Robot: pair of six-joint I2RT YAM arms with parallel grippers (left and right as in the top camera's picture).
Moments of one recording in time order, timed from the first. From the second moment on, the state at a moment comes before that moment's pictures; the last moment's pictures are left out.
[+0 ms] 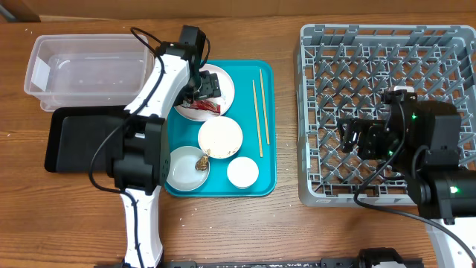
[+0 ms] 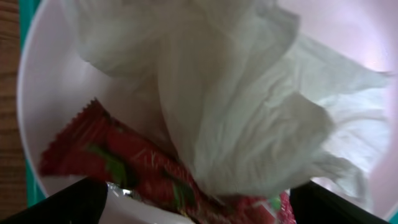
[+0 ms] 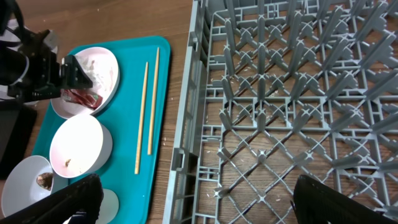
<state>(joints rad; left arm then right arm) -0.21 2.28 1.88 -1.01 -0.02 -0.43 0.03 0.99 1.10 -0.89 -0.22 0.15</state>
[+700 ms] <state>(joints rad) -0.19 2.37 2.52 -1.50 -0.01 -0.39 0.03 1.07 1.10 -0.91 -0.22 0.15</state>
